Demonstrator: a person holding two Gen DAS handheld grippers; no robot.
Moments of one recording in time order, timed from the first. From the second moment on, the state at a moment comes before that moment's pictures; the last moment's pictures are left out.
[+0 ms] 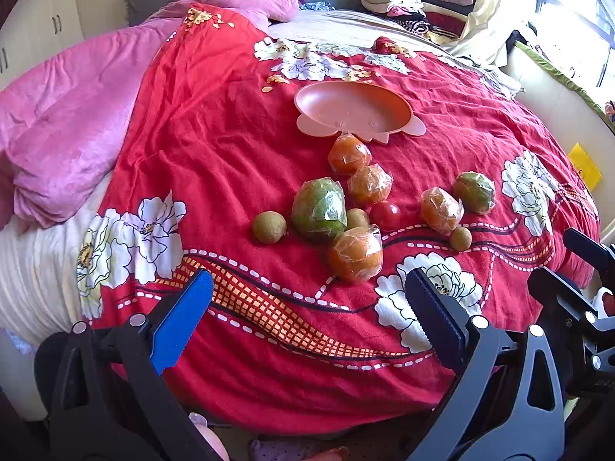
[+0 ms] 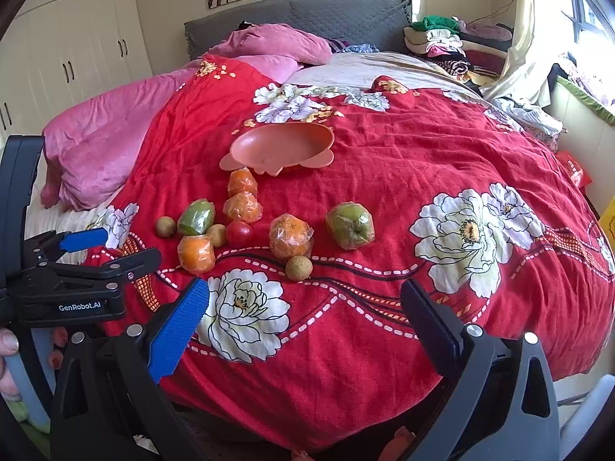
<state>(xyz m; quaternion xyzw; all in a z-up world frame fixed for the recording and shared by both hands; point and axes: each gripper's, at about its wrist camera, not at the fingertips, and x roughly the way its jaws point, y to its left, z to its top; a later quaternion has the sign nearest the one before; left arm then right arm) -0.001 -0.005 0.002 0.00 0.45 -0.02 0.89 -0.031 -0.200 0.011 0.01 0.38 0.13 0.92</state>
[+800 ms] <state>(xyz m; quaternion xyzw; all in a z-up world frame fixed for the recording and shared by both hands) -0.004 -0.004 0.007 0.01 0.44 -0.03 0.90 -0.033 -0.199 0.012 0.01 0.37 0.13 0.92</state>
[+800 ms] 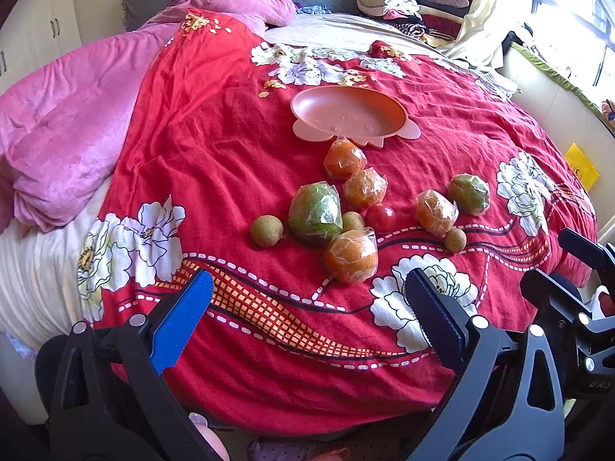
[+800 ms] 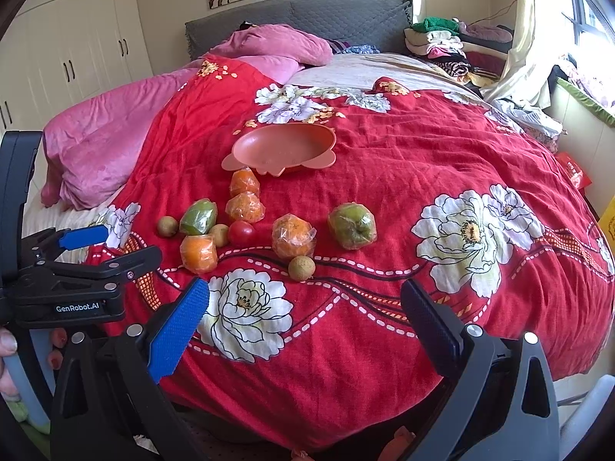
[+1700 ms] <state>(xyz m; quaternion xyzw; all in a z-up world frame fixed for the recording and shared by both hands) -0.002 -0.003 0.002 0.01 0.45 -0.03 0.89 -0.030 -0.197 0.007 0.01 0.38 0.13 0.91</state>
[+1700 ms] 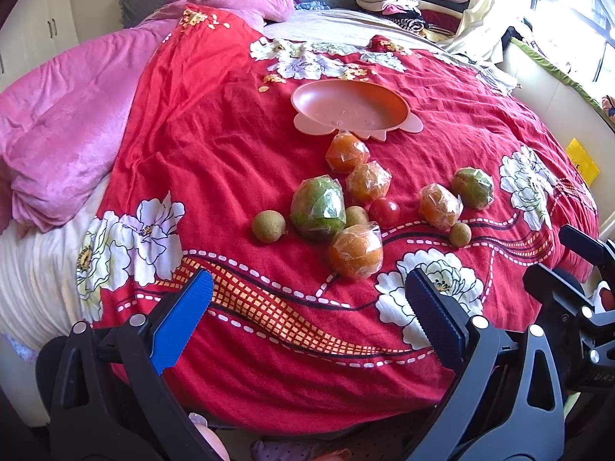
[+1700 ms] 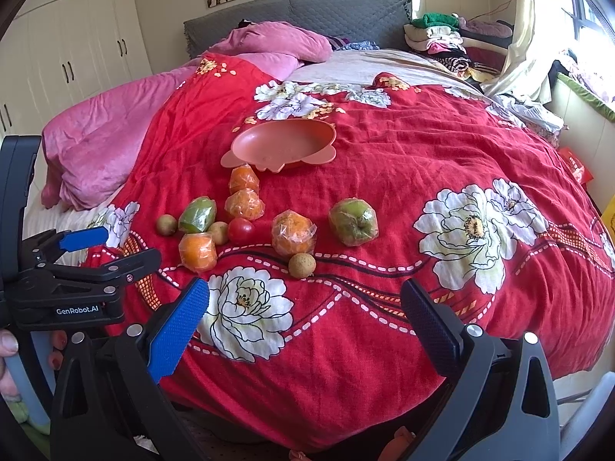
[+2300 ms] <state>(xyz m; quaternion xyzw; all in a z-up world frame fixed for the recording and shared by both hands) 0.011 0.007 -0.022 -0.02 0.49 -0.07 0.87 0.018 -0.186 -0.009 0.00 0.42 0.19 0.89</state>
